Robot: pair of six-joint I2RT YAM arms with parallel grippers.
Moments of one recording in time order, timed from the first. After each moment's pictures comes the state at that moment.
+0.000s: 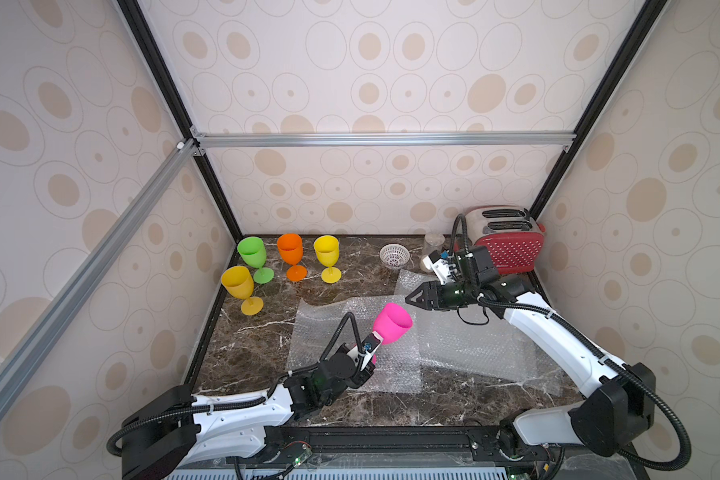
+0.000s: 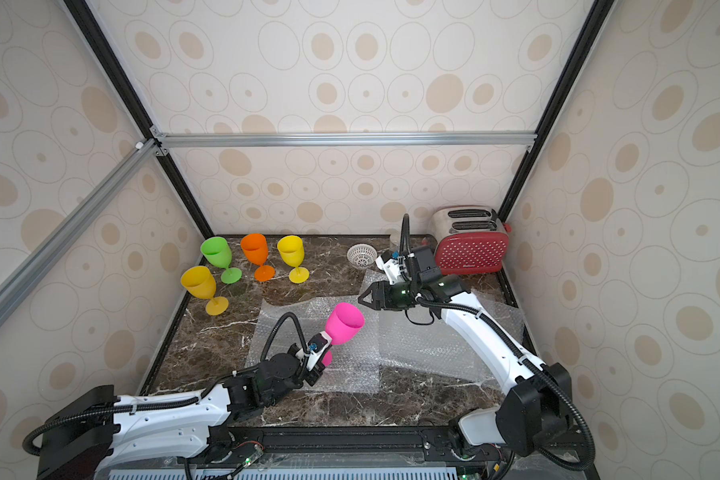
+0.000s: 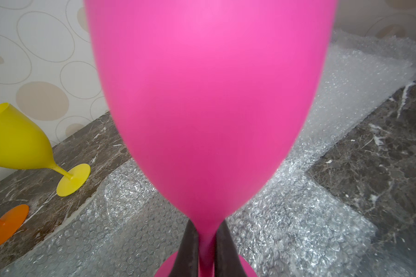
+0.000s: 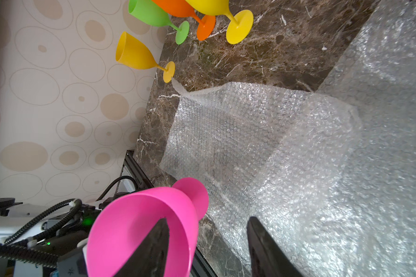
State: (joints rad) left arm -1.11 1.09 0.33 0.39 -0.44 0.11; right arm 0.42 1.37 1.22 -0.68 -0.64 0.40
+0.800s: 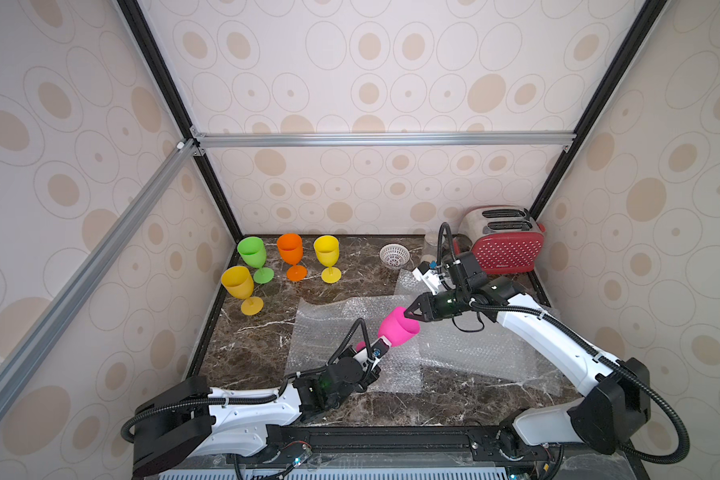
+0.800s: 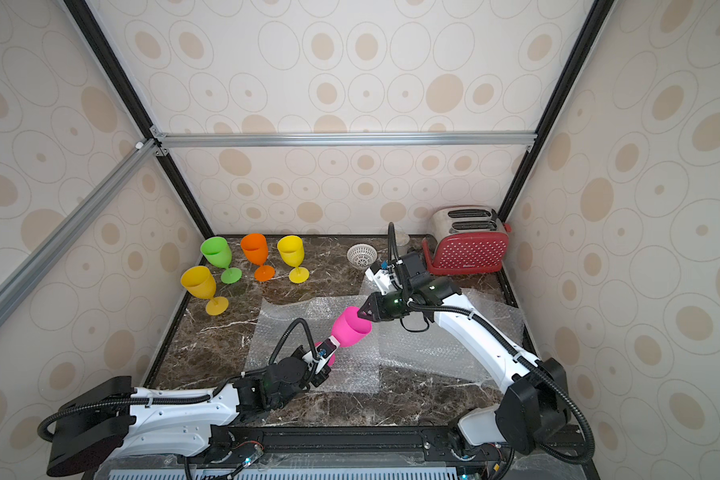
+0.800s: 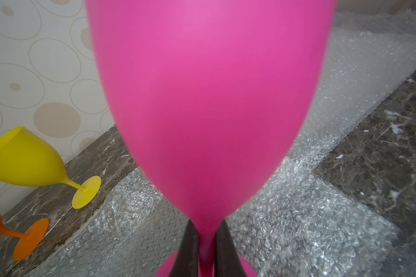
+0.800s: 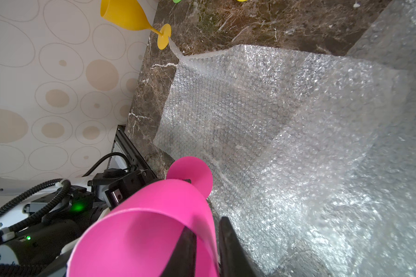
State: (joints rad) left arm -1.16 1.16 0.35 0.46 -0.51 0.19; right arm 0.49 1.39 1.21 -0.74 -0.61 0.35
